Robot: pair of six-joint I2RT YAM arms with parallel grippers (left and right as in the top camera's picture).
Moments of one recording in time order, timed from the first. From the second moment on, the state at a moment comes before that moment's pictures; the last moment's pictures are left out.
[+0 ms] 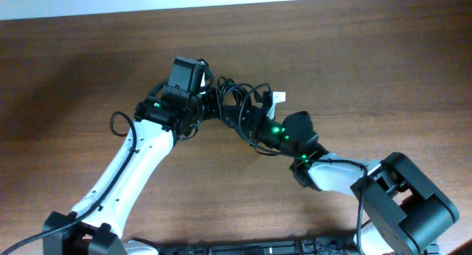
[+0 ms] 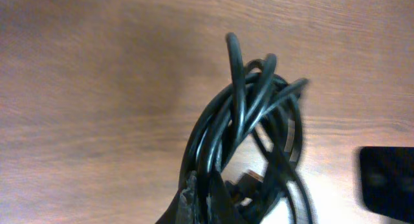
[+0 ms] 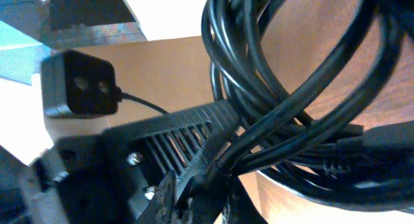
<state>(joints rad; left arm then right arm) -0.40 1.53 1.19 -0.63 0.10 -0.47 0.55 1.67 0.53 1.10 -0.46 1.65</state>
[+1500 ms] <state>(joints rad) -0.41 1.39 1.31 -0.76 0.12 0.12 -0.13 1.59 0.60 0.35 -0.87 0.63</state>
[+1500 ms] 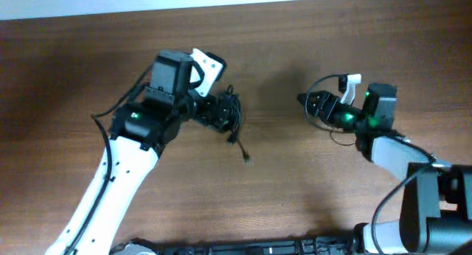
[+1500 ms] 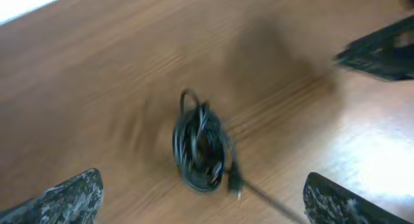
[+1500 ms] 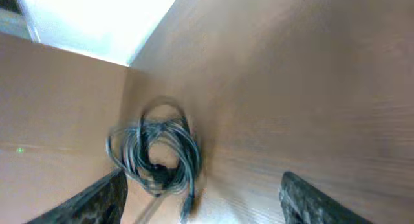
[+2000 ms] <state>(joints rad) -0.34 1.95 1.31 -0.66 0.16 -0.10 -0.03 1.49 1.05 -0.49 -0.57 0.19</state>
